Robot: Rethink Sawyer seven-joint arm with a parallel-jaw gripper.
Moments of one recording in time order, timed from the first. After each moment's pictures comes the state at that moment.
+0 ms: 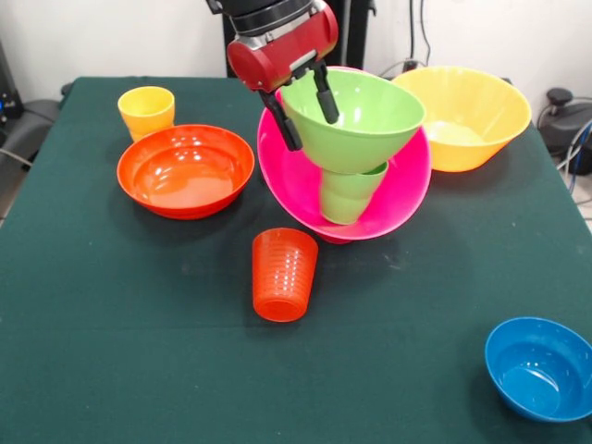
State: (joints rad) arm -0.99 -0.60 0.93 1.83 -0.53 0.60 1.10
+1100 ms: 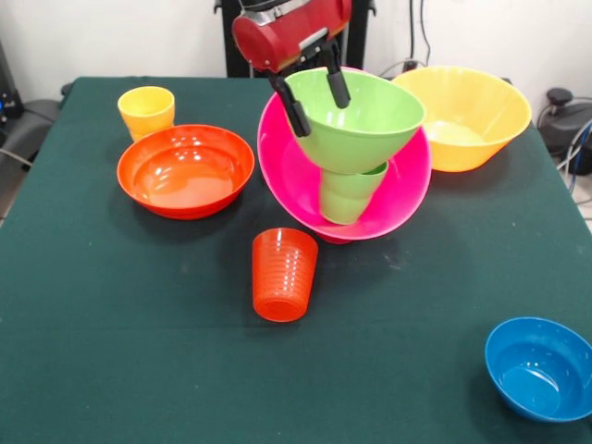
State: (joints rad) arm -0.94 -0.66 0.93 1.79 -0.46 0.66 1.10
